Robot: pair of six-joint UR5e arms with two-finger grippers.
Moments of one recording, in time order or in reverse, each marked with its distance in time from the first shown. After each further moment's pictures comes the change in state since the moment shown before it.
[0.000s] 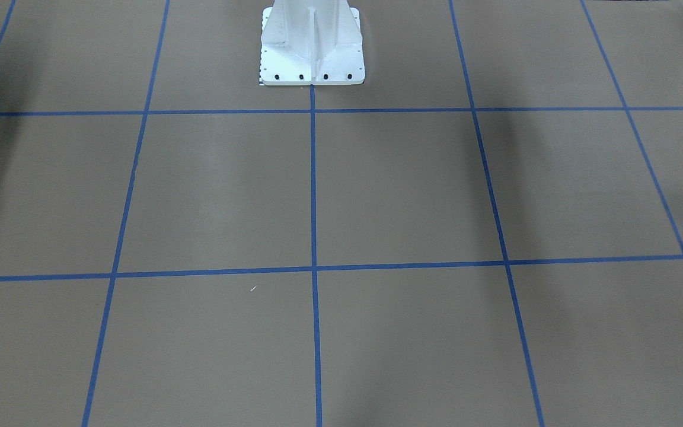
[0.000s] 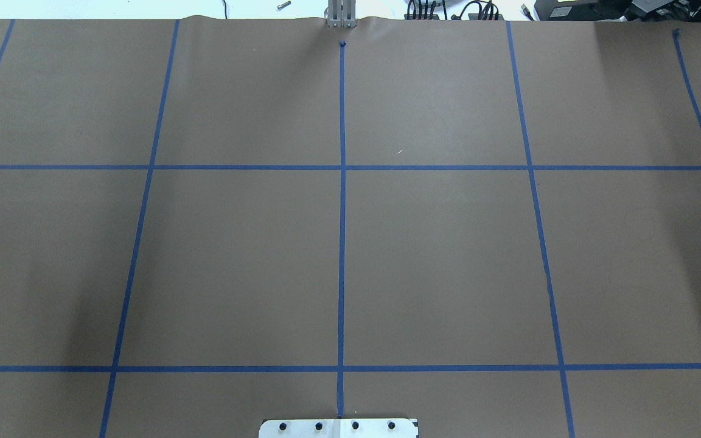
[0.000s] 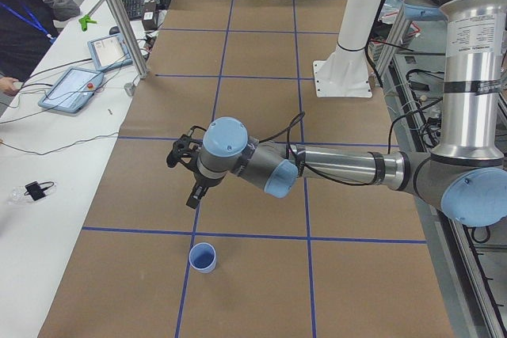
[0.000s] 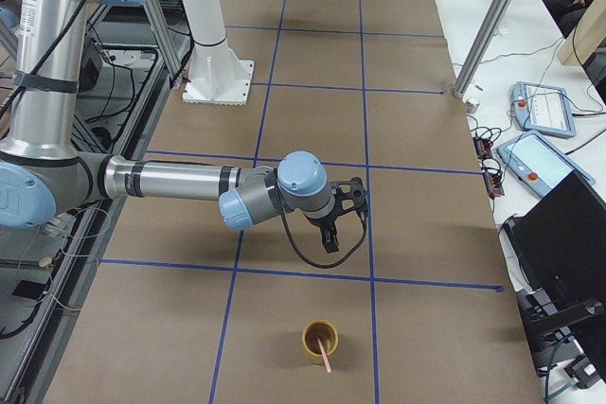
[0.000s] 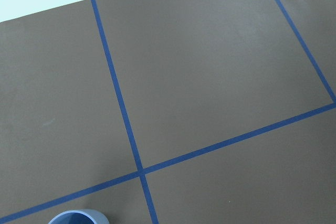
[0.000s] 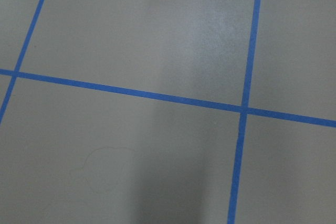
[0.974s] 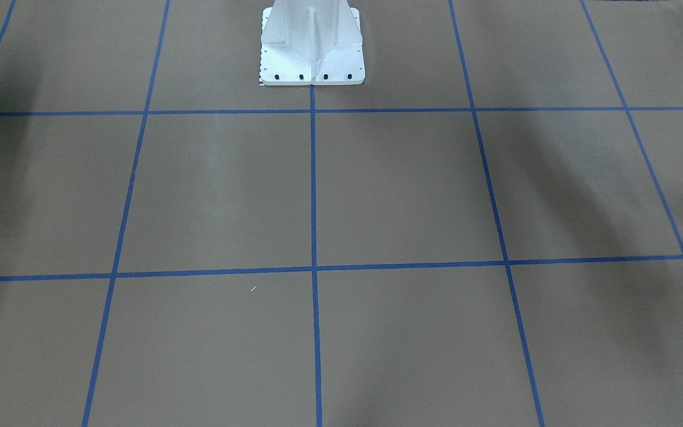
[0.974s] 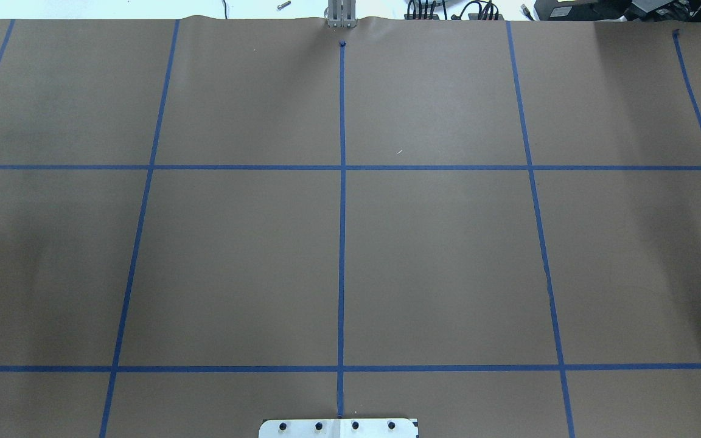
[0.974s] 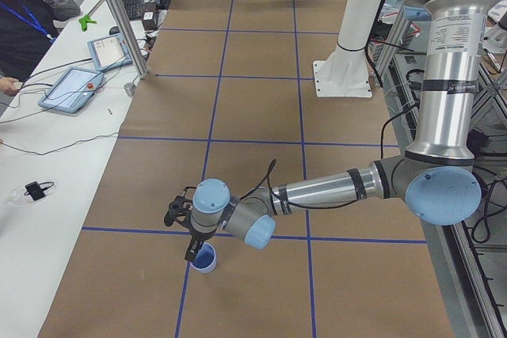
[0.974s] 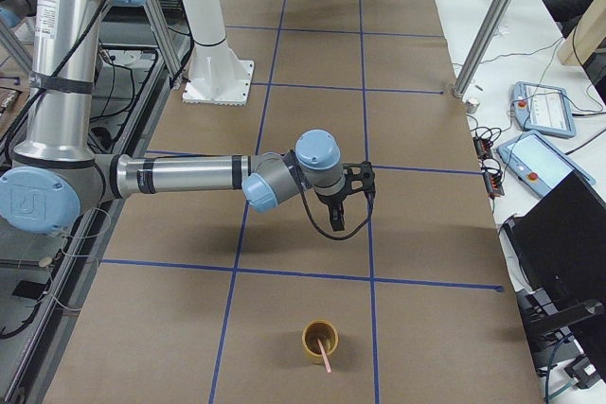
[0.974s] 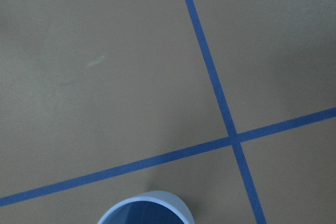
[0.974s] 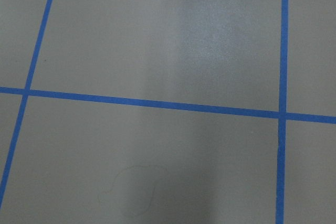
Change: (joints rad) left arm 0.171 -0.109 0.473 -0.327 0.181 -0.109; right arm -0.117 0.031 0.023 0.029 -0.067 0.190
